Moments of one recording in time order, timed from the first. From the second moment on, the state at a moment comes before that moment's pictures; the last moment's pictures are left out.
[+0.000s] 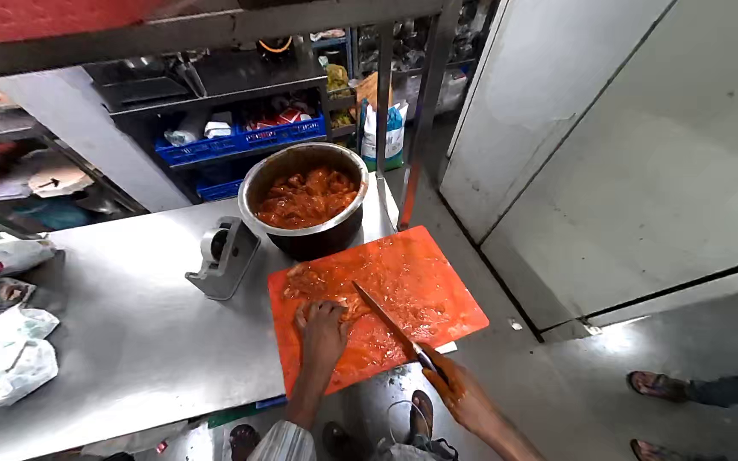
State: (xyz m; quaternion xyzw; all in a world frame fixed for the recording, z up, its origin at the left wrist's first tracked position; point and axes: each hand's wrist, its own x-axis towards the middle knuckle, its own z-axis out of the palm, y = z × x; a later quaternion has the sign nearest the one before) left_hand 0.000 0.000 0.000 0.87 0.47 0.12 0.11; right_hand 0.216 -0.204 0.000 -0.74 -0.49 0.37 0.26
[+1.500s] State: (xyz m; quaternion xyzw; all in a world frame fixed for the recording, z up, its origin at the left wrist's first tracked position) left_hand 0.069 -0.023 0.012 0.81 0.57 0.04 0.12; right_hand 0.341 -0.118 0.034 -0.68 -0.67 0.29 0.07
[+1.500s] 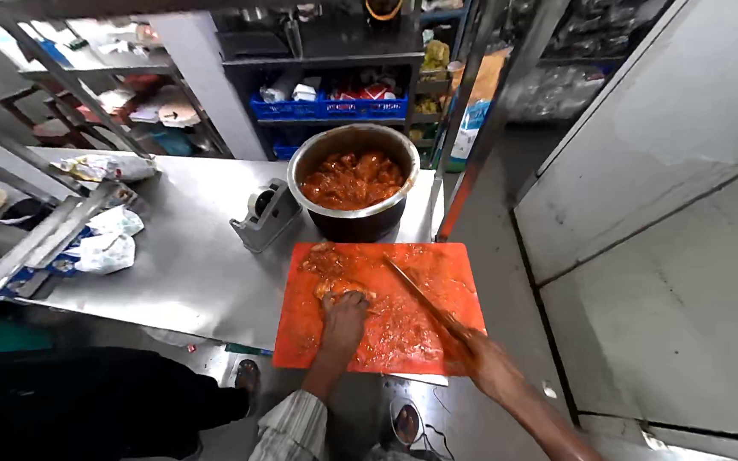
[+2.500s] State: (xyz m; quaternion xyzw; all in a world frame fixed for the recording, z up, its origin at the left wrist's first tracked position) left_hand 0.035 -0.082 0.026 0.63 0.73 0.15 0.22; right_hand 0.311 -0.199 0.026 -0.52 -0.55 0.61 0.23
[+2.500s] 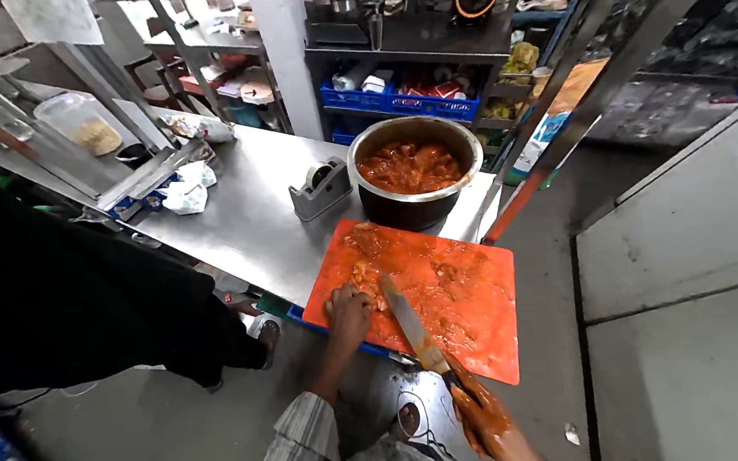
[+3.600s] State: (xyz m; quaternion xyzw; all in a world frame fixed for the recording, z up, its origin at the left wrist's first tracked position) left_hand 0.012 -0.062 0.029 0.65 0.70 0.19 0.25; right_hand 0.270 -0.230 -0.033 -0.14 -0.12 0.91 0.37
